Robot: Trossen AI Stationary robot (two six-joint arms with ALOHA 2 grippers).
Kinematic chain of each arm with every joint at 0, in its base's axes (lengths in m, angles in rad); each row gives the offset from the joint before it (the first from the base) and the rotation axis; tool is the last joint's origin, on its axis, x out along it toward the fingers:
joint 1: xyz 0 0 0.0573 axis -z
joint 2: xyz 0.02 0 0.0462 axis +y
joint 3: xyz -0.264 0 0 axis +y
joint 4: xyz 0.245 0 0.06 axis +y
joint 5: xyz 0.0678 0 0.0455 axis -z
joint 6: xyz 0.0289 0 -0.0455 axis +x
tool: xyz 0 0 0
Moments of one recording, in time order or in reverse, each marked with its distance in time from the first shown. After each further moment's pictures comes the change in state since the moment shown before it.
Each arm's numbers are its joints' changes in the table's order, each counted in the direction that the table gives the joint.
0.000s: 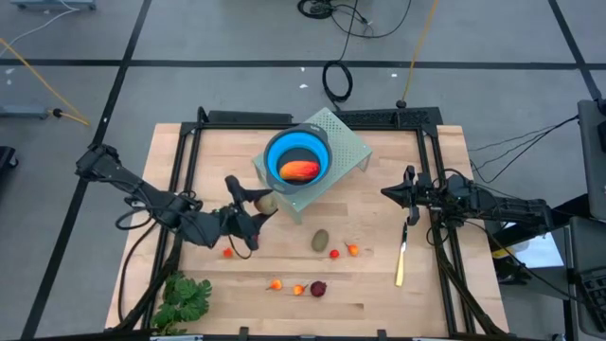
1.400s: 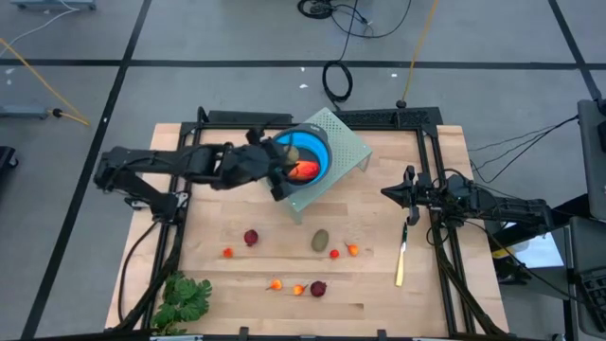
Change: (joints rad) left arm -0.453 0.243 -0.549 0.591 0.373 -0.501; right arm 0.000 0.000 0.000 0.000 0.000 0.000
